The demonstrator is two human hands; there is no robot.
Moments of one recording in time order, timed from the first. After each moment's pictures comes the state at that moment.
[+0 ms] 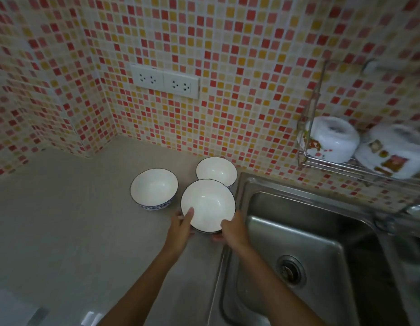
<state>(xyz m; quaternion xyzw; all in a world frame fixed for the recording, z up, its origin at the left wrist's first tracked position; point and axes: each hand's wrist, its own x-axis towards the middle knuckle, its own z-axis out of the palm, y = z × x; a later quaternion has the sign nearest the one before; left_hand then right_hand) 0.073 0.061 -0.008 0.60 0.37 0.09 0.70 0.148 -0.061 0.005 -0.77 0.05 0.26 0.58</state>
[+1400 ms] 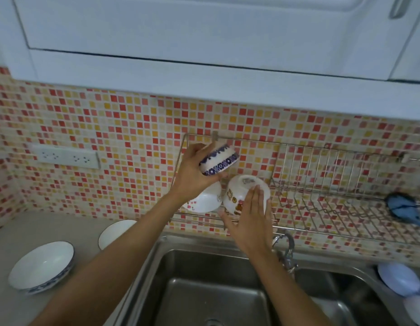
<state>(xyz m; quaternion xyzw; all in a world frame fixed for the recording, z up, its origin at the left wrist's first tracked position) 0.297 -0.173 0.261 0.86 -0.09 0.33 0.39 0.310 -0.352 0.158 -0.96 -0.14 -0.22 0.13</state>
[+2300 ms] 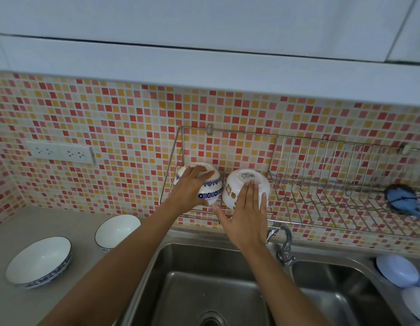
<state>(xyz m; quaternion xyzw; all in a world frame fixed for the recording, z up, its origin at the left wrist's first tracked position) 0.328 -0.161 0.191 0.97 -0.09 0.20 0.12 0.314 -0.350 0.149 -0.95 -0.14 -0.26 0.12</state>
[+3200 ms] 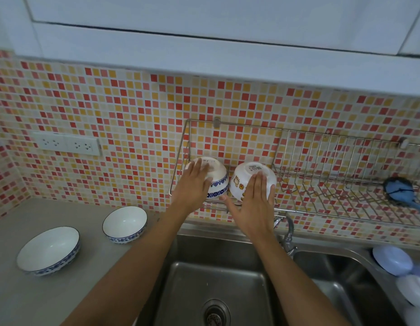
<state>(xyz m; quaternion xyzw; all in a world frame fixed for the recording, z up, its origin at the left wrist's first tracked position) 0.306 -0.162 0.169 0.96 -0.01 0.21 0.17 0.314 -0.352 0.146 -0.95 -0.14 -0.25 0.13</state>
